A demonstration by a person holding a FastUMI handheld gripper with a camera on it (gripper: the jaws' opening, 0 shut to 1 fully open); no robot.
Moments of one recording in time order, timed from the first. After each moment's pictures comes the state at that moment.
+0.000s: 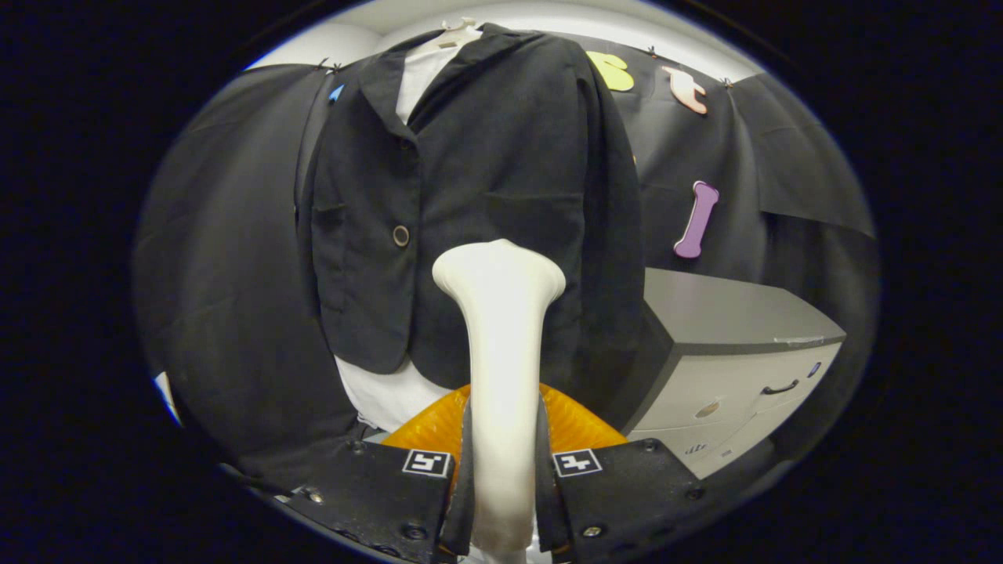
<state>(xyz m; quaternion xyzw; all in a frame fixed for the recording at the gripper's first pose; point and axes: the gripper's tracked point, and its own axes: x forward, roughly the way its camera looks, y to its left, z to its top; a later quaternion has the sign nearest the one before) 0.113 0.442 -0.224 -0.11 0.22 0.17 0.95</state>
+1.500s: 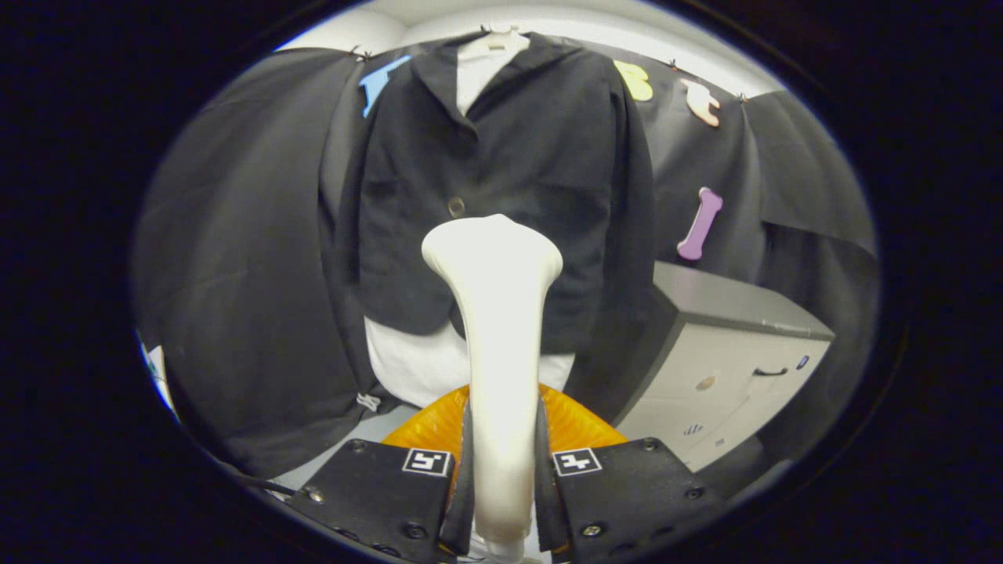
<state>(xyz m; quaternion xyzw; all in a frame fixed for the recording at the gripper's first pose) 0.046 0.471 -0.191 -0.13 0.18 0.18 0.96</state>
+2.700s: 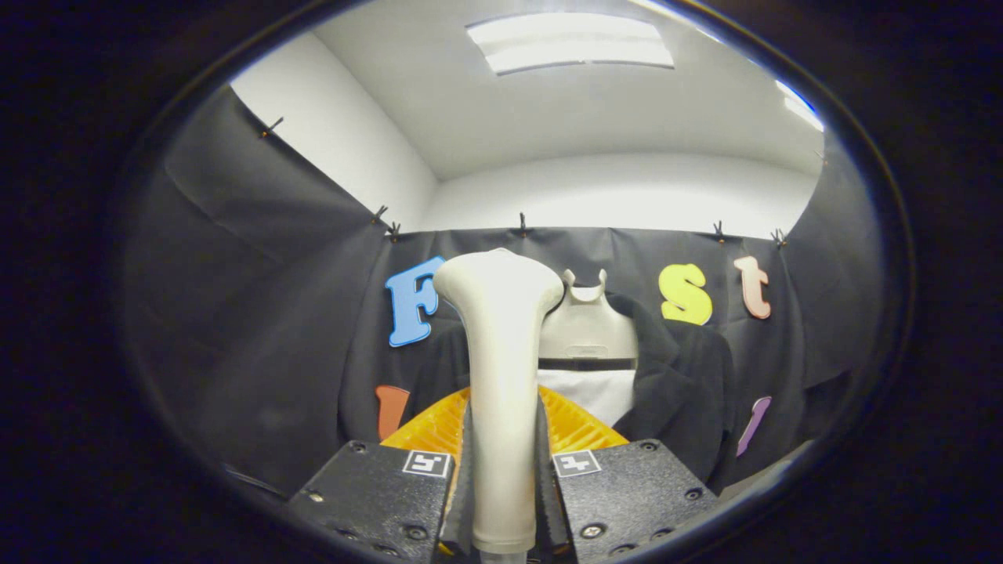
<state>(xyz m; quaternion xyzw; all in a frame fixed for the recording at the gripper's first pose) 0.126 0.710 0.147 -0.06 -0.18 0.27 0.94</state>
